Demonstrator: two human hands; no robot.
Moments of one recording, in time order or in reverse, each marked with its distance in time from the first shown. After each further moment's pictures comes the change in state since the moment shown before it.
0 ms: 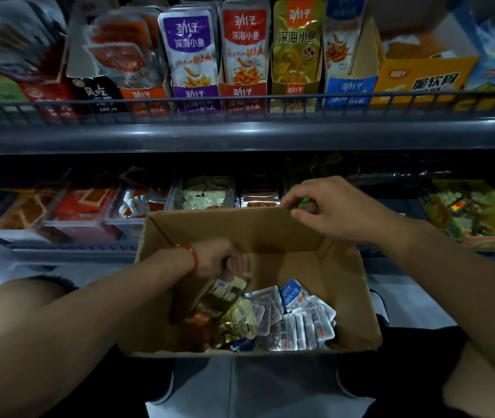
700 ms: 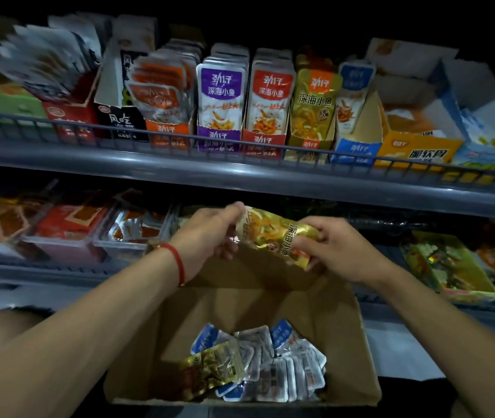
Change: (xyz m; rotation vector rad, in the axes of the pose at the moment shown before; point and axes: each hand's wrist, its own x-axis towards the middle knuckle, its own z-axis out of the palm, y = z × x) left_hand -0.037 0.043 -0.052 -0.714 0.418 0.252; right_hand 0.009 -0.014 -0.003 0.481 0.039 0.207
